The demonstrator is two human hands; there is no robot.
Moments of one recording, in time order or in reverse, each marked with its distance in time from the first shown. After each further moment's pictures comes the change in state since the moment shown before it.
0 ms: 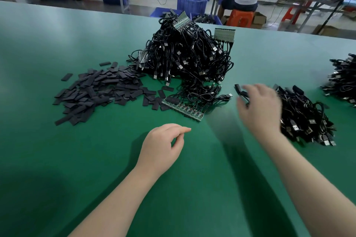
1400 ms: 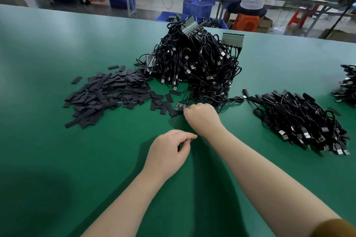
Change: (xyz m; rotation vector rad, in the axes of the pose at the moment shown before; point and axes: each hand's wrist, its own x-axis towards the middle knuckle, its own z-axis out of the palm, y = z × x) left_hand 0.002 -0.011 0.001 -0.053 -0.086 -0.133; right_hand 0.004 -0.123 0.067 -0.389 -0.480 -0.635
